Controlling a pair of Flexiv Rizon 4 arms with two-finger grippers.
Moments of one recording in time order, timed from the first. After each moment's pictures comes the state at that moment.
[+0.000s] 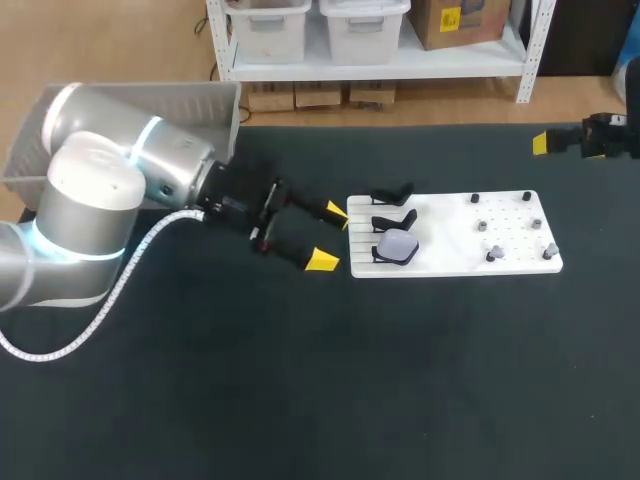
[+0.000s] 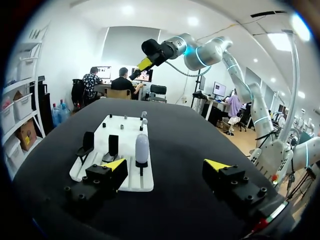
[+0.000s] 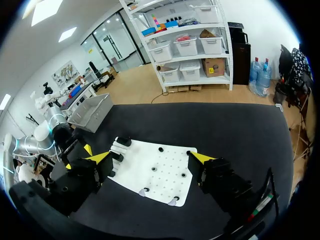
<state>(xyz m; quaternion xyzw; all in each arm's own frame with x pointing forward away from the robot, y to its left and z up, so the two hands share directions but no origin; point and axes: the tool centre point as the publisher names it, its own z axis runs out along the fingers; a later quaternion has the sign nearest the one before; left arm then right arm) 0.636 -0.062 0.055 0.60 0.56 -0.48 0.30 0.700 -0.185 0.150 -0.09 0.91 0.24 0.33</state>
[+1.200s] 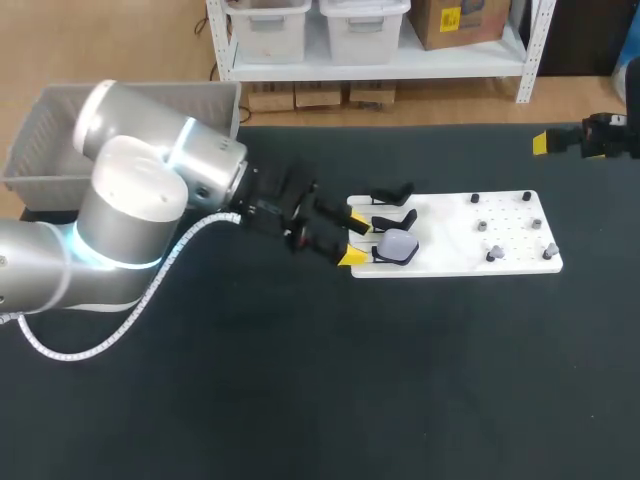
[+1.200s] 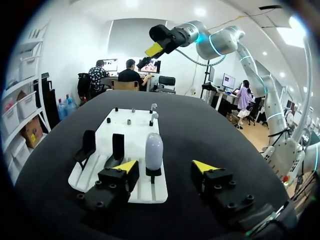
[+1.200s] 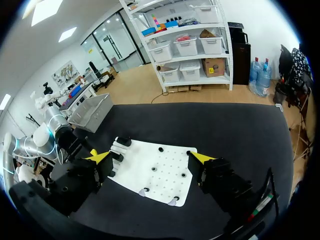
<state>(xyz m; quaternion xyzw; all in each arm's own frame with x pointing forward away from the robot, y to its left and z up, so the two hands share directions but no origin) 0.647 -0.098 0.037 0.61 0.59 -0.43 0.30 0.700 -0.185 0.150 -0.09 0.91 0.24 0.33</state>
